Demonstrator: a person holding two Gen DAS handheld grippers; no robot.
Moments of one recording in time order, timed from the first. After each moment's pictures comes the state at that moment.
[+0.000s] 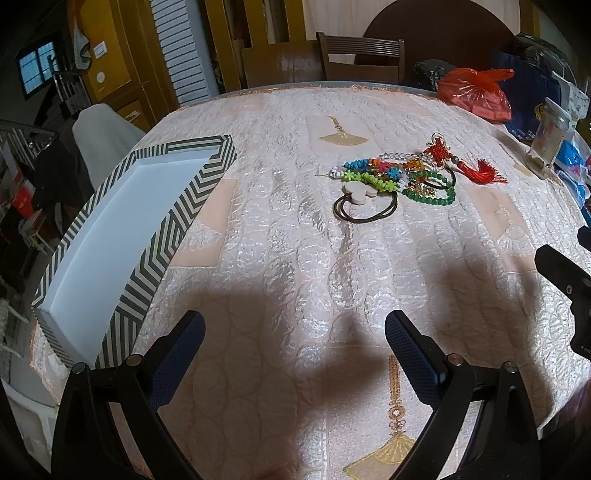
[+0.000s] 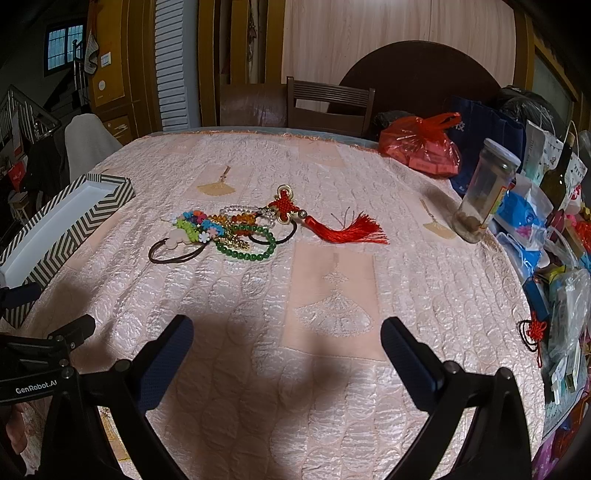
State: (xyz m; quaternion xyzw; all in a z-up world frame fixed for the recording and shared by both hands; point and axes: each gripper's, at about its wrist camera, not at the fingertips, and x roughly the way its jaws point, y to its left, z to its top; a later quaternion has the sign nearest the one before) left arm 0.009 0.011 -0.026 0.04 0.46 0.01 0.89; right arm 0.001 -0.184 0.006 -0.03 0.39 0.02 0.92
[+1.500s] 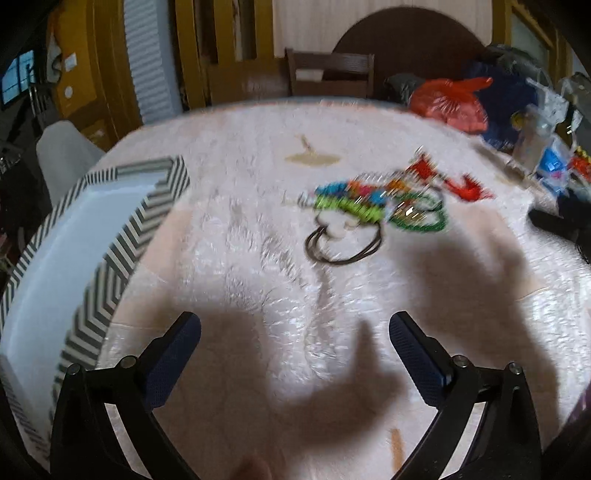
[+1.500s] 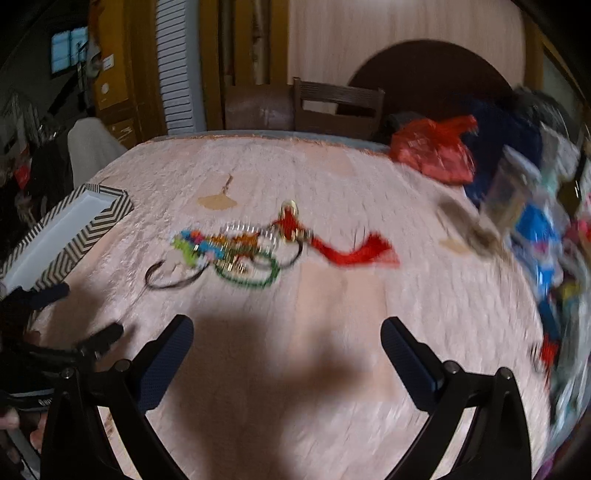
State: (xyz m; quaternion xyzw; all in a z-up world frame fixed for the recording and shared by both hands) left arm 0.058 0.006 -0.054 0.03 0.42 -0.06 0.91; right arm 0.048 -0.187 0.012 -0.04 0.39 0.04 0.92
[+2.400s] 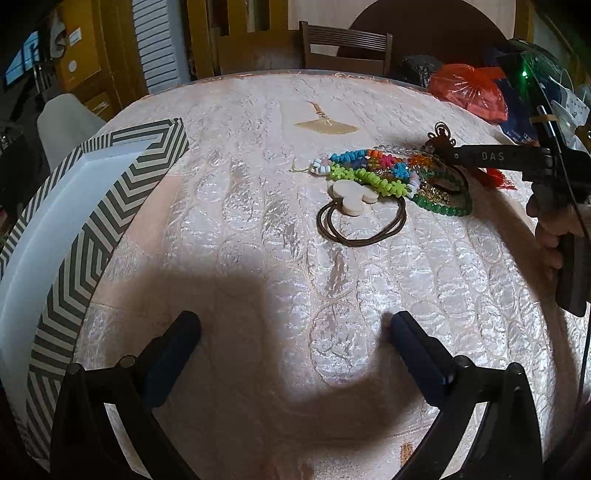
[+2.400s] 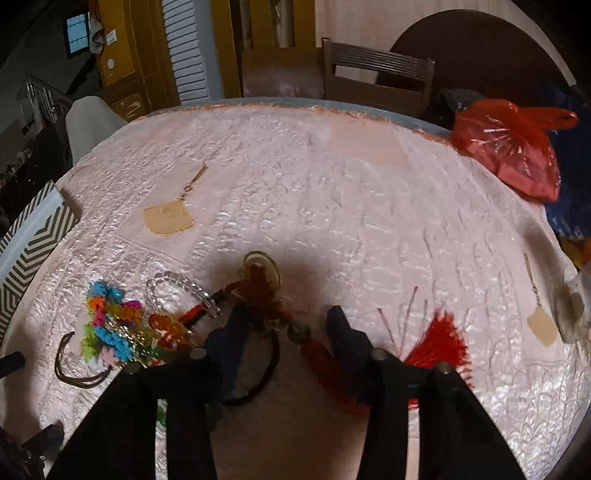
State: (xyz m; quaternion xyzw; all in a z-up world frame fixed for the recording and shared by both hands) left arm 0.067 0.009 -0.073 0.01 0.46 -0.04 0.89; right arm 0.219 -0.201 -0.060 -0.03 0.44 0.12 0.89
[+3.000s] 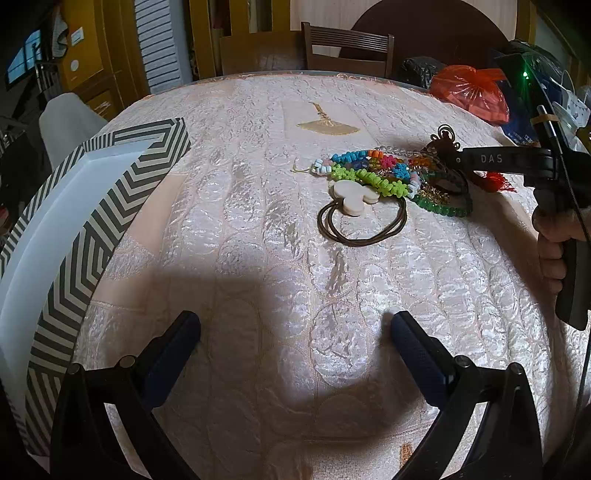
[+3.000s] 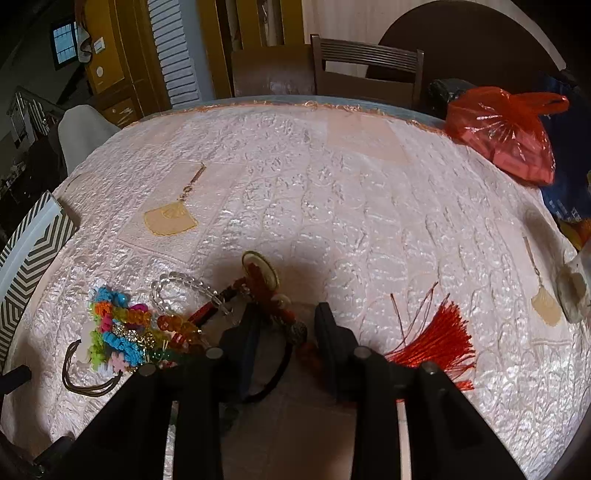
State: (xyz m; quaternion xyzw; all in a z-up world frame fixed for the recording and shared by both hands) left arm 0.066 0.009 -0.073 0.01 0.46 -0.04 0.89; right arm 0.213 -0.197 -0.061 -0.01 0.45 0.10 0.89
